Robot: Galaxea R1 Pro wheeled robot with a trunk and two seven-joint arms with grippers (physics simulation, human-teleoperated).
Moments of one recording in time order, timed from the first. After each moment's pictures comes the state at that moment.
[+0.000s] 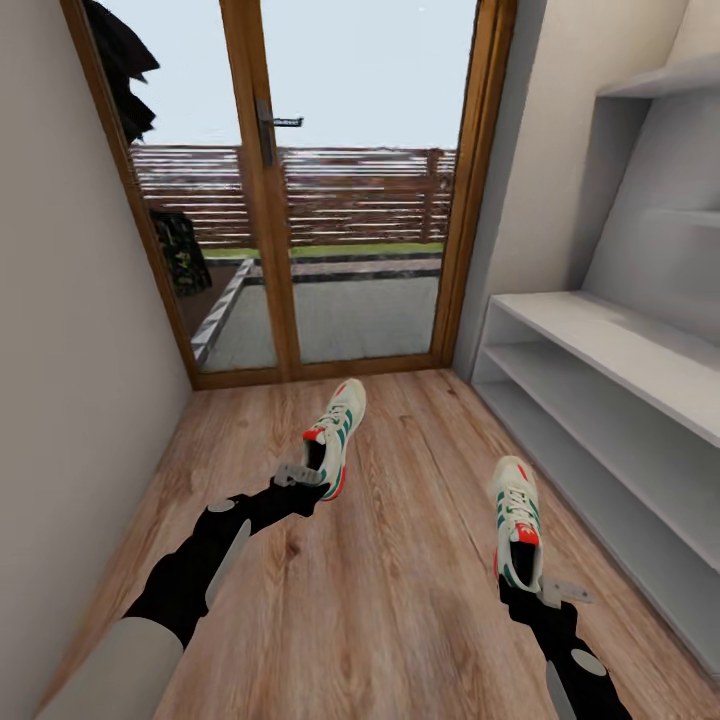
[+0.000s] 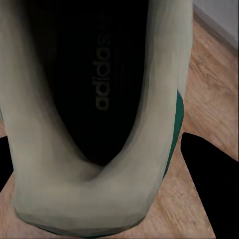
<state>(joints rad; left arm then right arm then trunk) -0.62 0.01 -0.17 -0.97 0.10 0.34 -0.45 -0.27 0.00 -0.27 -0.90 0.00 0.02 0.01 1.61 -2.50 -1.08</state>
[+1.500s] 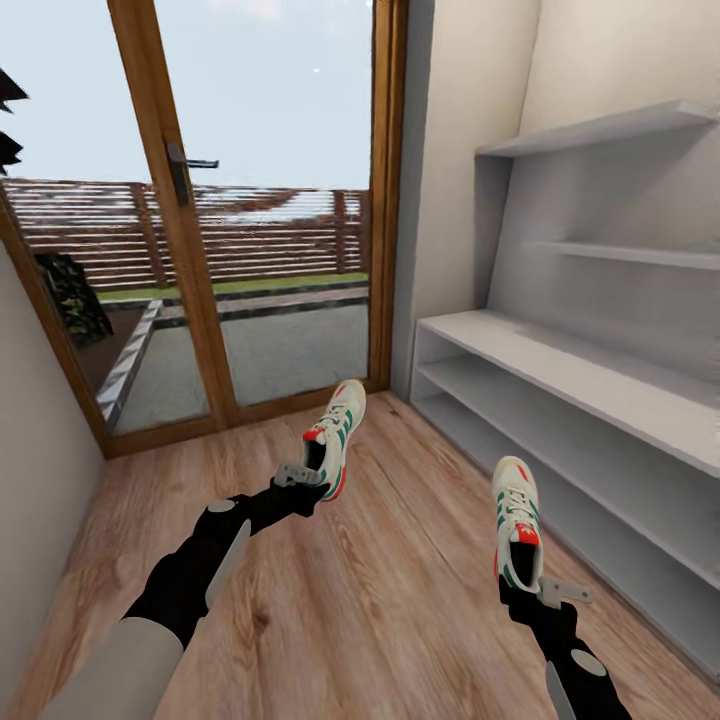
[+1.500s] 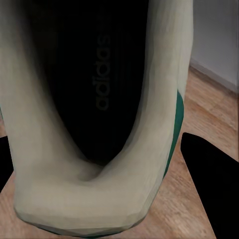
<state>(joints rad) -0.62 0.01 -0.17 -0.97 0.10 0.34 -0.44 -0.27 0.00 -0.27 -0.90 0.00 0.02 0.01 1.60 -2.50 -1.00</state>
